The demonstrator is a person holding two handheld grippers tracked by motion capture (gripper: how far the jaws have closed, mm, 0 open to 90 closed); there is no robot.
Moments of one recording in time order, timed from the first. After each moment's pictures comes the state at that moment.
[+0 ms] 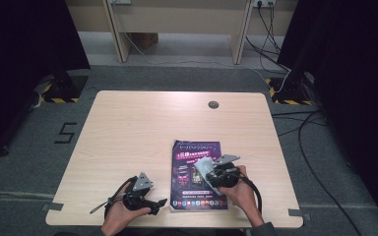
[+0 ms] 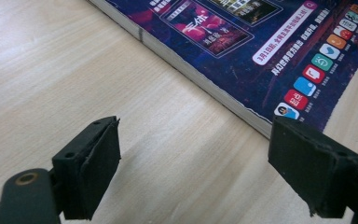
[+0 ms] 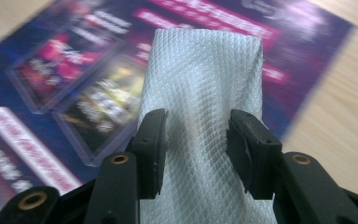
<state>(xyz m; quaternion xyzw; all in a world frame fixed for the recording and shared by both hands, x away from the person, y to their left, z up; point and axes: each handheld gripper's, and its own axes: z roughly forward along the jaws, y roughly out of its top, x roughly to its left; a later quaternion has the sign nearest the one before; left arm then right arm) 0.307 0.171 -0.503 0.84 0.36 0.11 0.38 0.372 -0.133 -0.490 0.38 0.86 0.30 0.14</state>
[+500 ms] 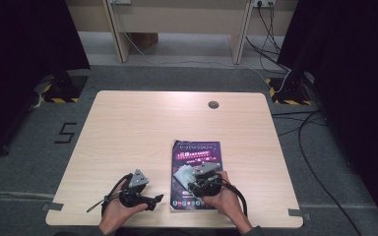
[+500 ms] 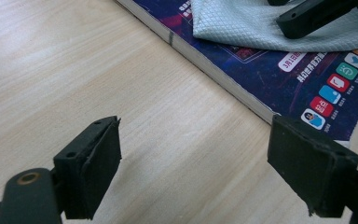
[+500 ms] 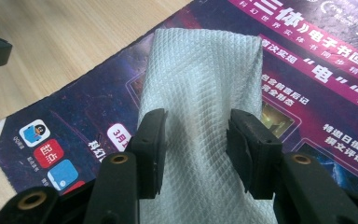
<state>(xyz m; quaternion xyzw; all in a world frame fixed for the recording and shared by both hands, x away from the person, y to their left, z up) 0.313 0.180 -0.501 0.83 0.38 0.12 0.38 0.353 -0.087 -0.492 0.32 0.89 0.32 0.11</state>
